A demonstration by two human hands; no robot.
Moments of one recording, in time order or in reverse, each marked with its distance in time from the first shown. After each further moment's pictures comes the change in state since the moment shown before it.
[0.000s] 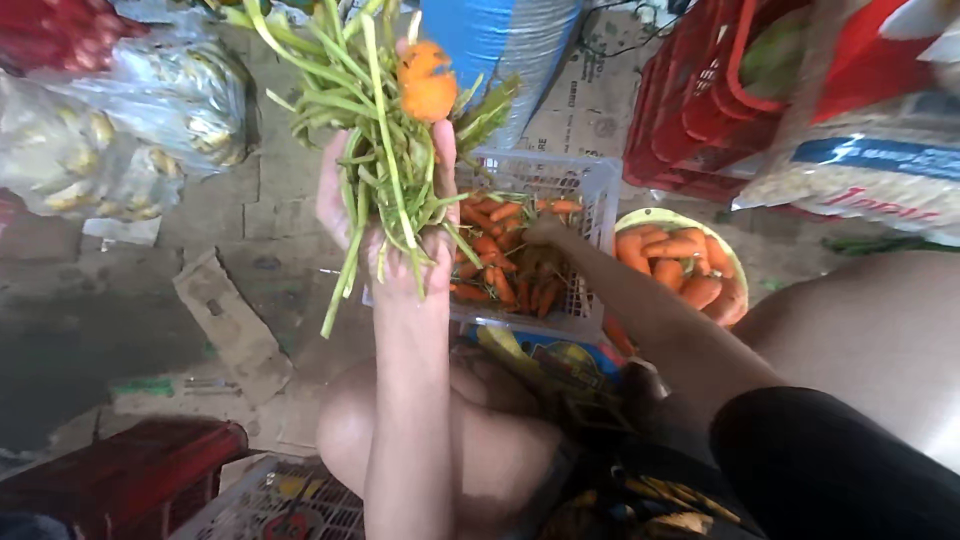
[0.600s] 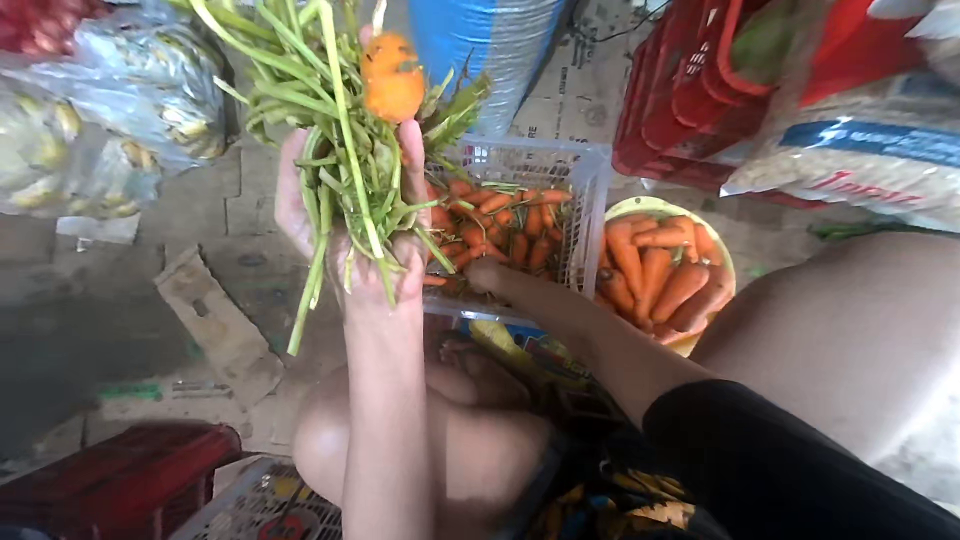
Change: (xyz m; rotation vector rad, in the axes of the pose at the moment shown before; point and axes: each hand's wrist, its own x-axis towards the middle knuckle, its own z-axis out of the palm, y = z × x) left_hand -0.006 0.009 -0.006 0.098 -0.030 0.058; right_hand -0.037 -0.047 0.124 -0.591 -0.224 -0.455
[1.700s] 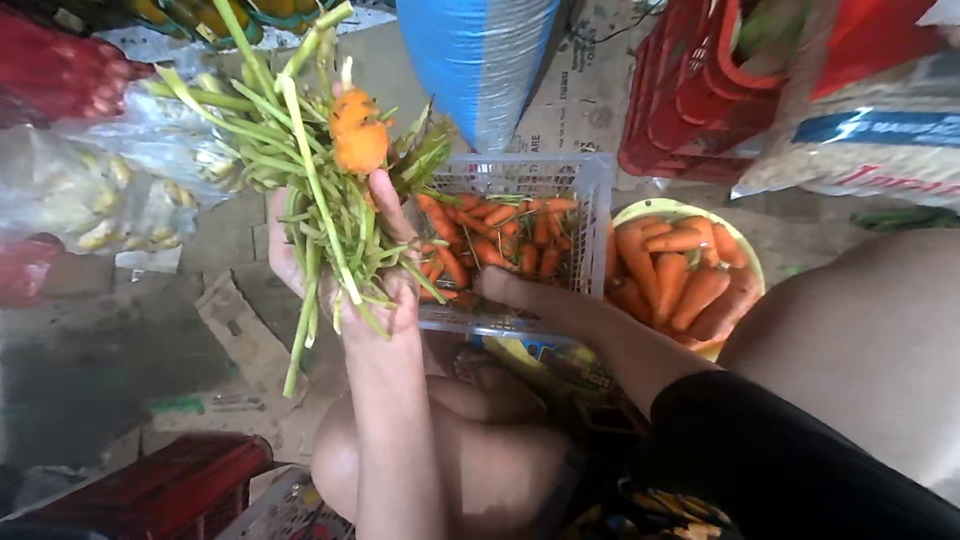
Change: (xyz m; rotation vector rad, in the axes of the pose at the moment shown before) left_hand 0.003 -0.001 -0.007 0.011 -0.041 0.037; right_hand 0.035 0.035 0.021 -0.290 0.114 -0.346
